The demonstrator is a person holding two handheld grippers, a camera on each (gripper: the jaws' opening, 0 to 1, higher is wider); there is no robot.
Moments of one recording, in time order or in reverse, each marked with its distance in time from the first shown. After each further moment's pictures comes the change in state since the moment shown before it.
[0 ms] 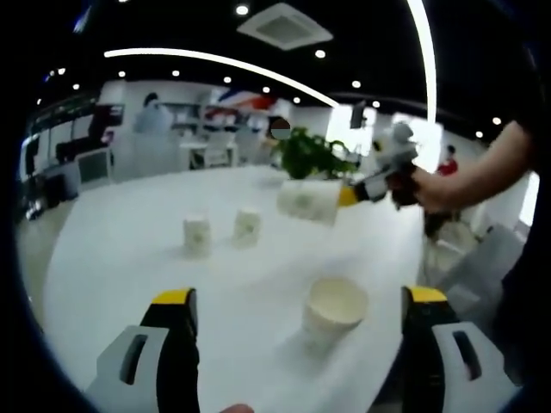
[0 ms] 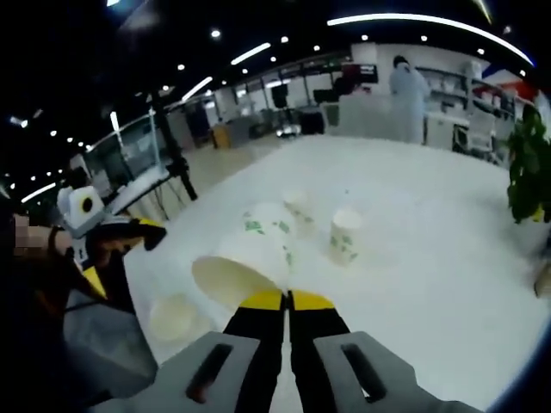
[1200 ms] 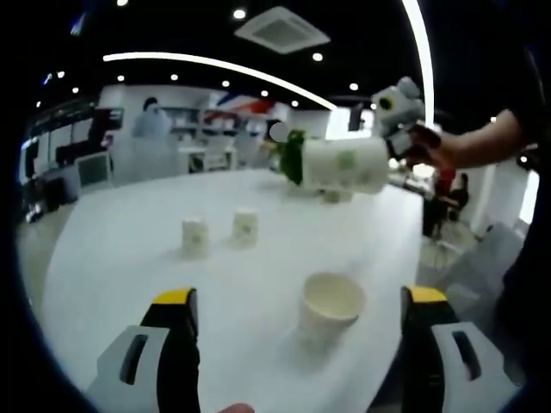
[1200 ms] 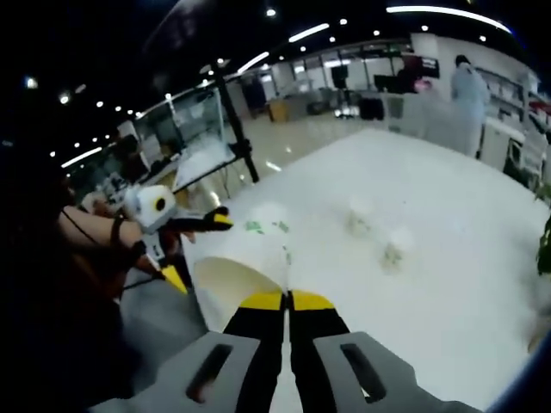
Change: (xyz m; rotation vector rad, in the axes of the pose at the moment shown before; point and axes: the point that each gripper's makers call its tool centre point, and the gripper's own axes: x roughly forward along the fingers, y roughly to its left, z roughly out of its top) left arm -0.001 -0.003 -0.008 0.004 -0.018 0.002; right arm -0.034 0.067 0.032 -0.163 0.174 0.273
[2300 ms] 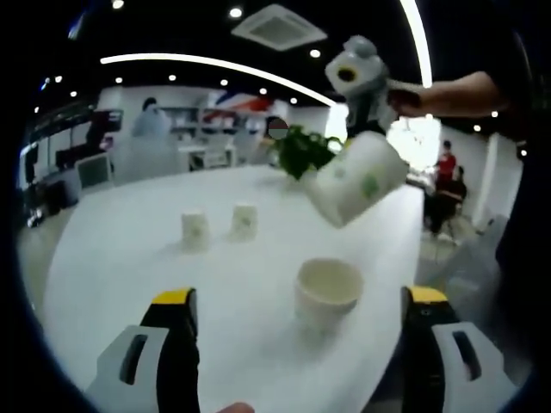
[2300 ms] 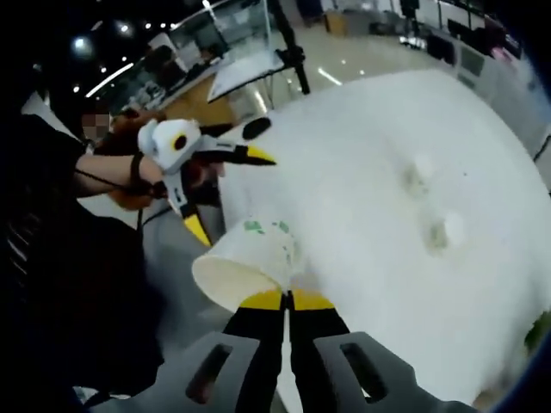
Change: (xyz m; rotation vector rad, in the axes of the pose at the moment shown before) left arm -0.003 -0.007 -0.014 0.023 0.018 0.010; right arm 0.025 0.028 -0.019 -0.144 0.545 0.221
